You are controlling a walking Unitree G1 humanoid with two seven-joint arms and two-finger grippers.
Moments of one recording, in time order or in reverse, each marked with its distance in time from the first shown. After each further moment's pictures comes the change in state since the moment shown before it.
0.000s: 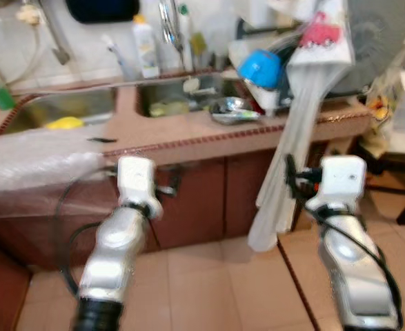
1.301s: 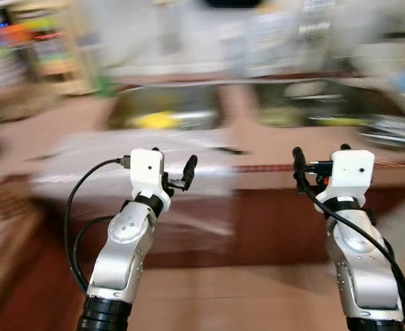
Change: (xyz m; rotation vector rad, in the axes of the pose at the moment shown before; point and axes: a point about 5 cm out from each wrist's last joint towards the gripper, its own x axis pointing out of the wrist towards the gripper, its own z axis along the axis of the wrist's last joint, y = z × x) left arm -0.004 -0.007 0.028 -0.002 -0.096 -0.016; right arm 0.005 -0.002 0.011 0.019 -0.024 0.004
